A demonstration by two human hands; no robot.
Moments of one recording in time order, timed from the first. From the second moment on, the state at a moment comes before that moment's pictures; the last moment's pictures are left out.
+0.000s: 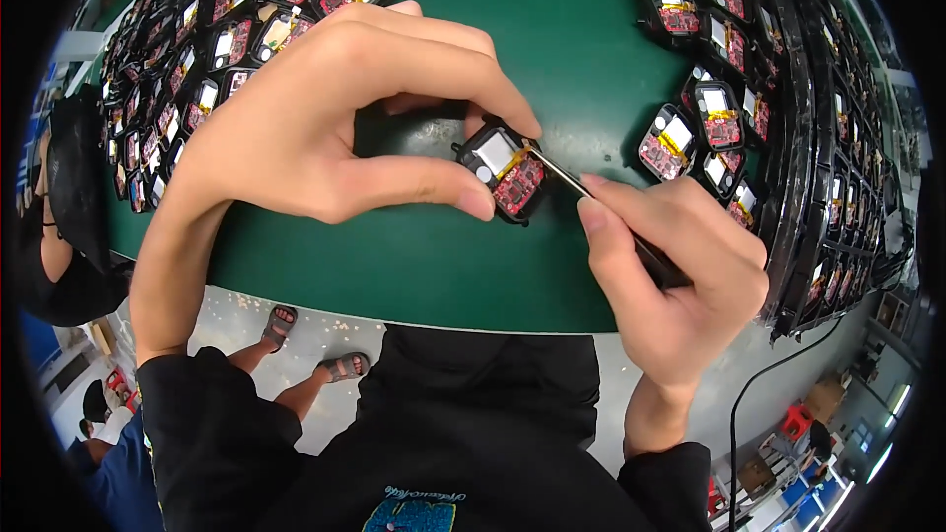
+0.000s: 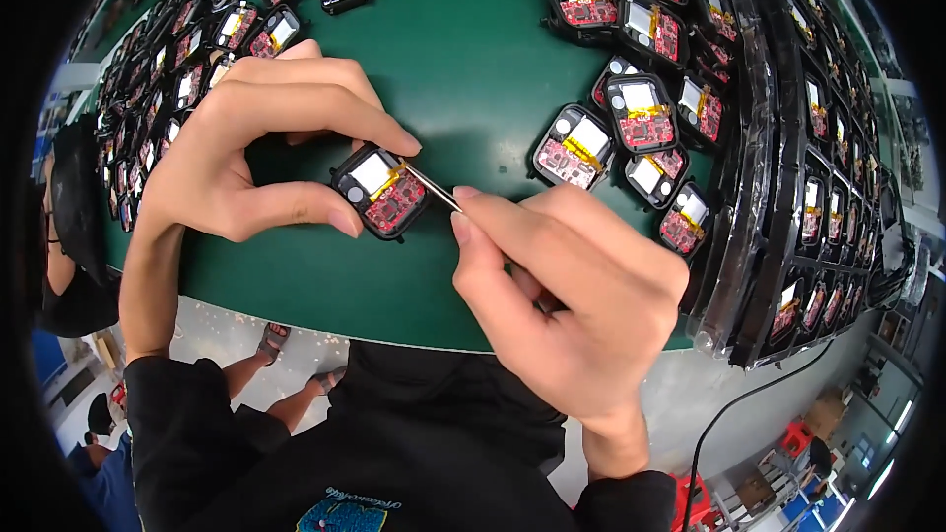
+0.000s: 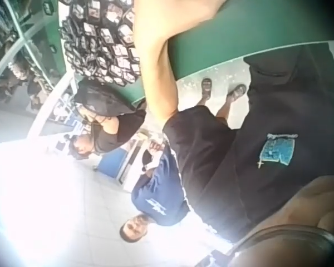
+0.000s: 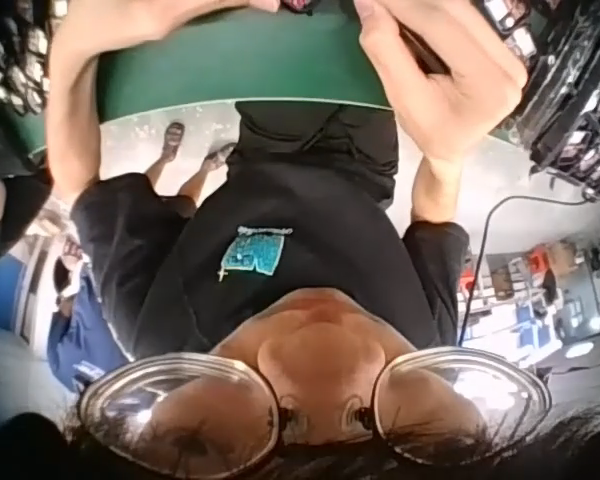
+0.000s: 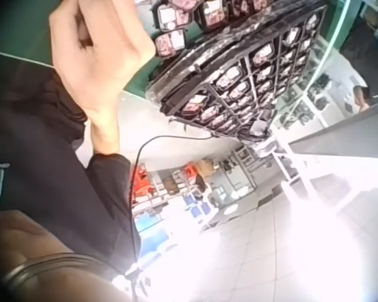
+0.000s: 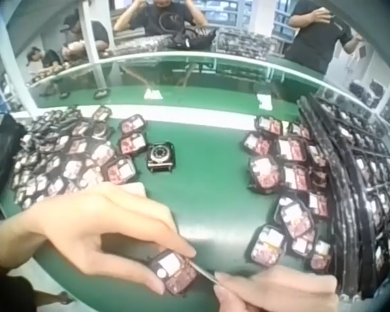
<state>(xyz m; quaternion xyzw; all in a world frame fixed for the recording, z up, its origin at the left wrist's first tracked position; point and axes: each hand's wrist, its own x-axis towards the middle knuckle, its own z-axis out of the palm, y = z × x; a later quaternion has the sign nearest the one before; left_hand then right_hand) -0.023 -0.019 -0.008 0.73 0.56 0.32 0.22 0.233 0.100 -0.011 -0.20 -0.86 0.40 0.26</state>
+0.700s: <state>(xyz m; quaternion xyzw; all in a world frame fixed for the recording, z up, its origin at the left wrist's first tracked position) -0.022 -0.017 -0.006 0.75 0.55 0.30 0.22 0.235 0.099 -0.009 -0.21 -0.85 0.42 0.24</state>
